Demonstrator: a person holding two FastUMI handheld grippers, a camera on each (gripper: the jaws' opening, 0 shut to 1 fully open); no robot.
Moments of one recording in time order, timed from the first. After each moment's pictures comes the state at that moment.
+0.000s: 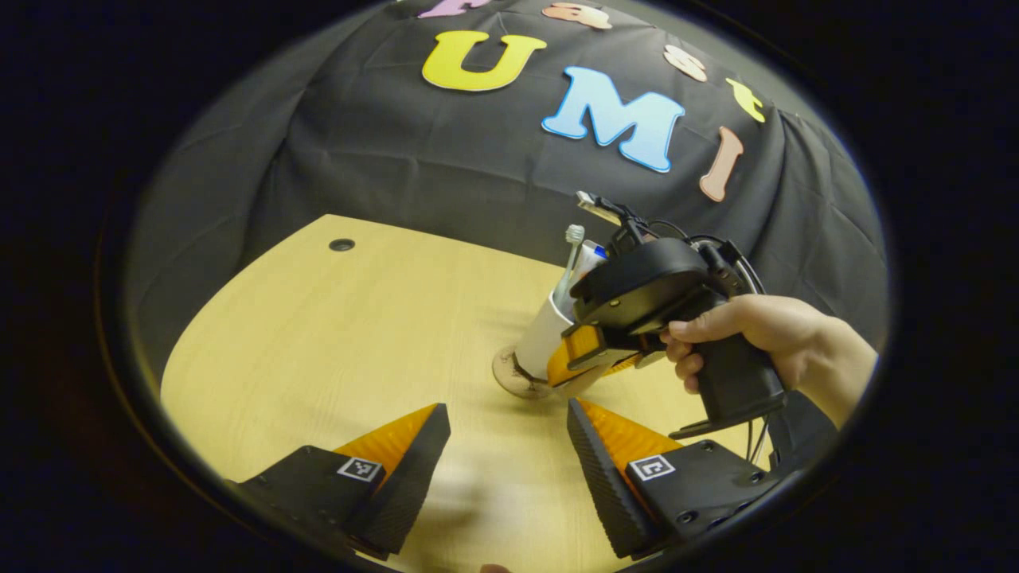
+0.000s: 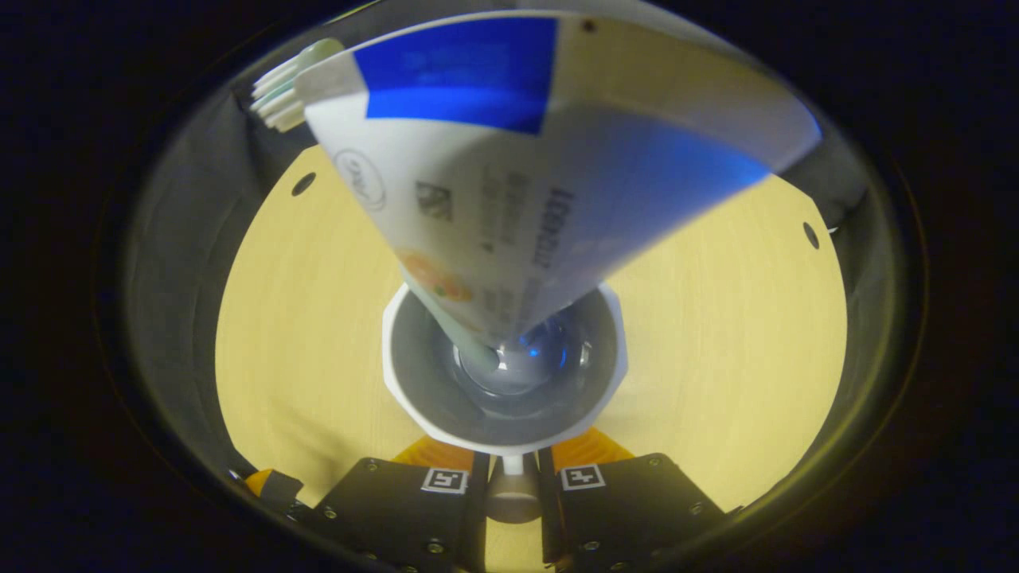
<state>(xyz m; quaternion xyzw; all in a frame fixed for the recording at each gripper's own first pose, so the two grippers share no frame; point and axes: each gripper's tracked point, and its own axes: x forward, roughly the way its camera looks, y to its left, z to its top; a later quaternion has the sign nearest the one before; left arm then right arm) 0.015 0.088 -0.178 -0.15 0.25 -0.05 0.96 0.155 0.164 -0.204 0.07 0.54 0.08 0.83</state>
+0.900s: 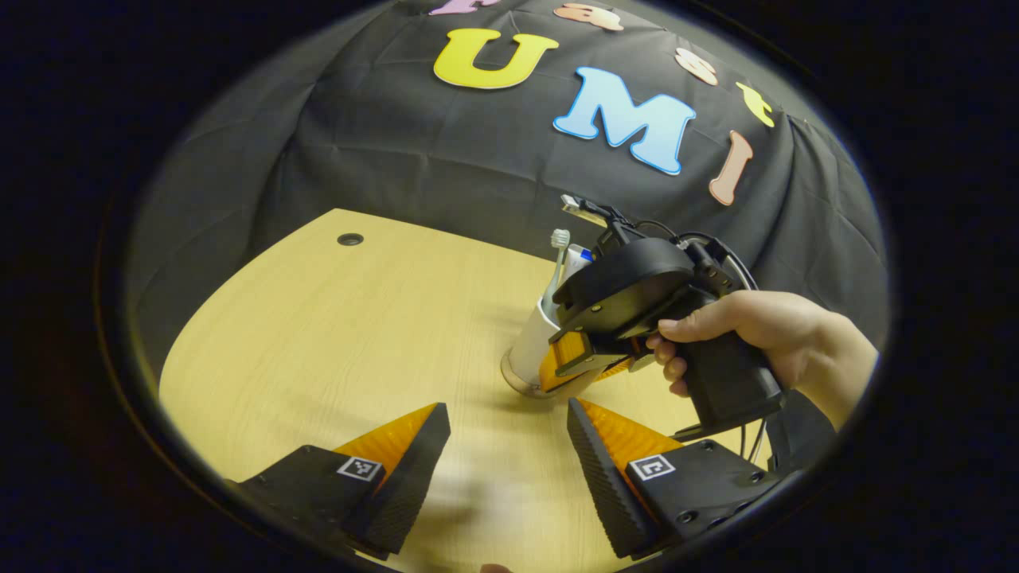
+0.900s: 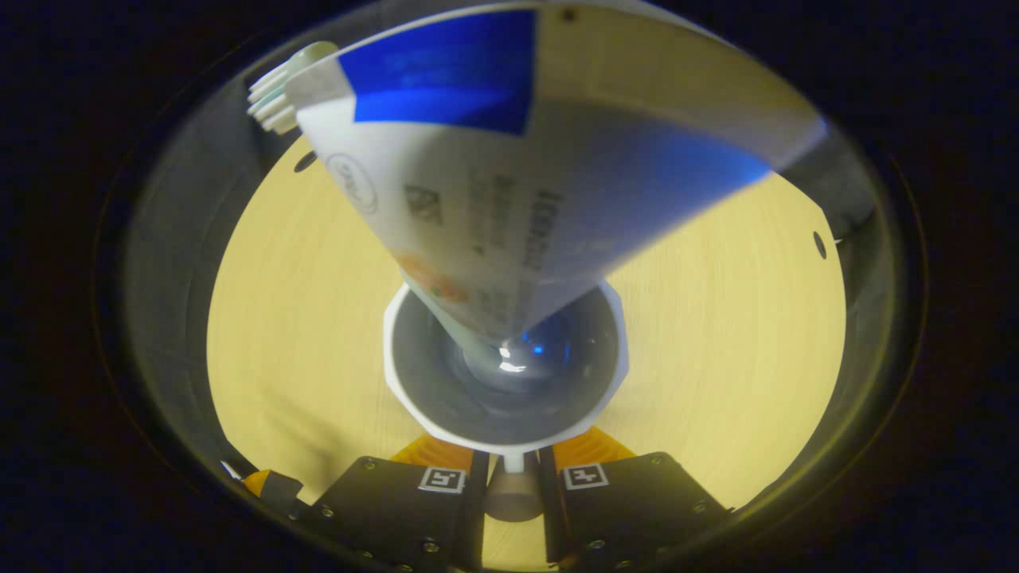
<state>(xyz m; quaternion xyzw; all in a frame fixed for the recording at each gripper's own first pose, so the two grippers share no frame) 0.014 0.091 -0.180 -0.16 0.25 -0.03 0.95 0.164 0.174 -0.213 0.04 0.56 0.09 0.82</state>
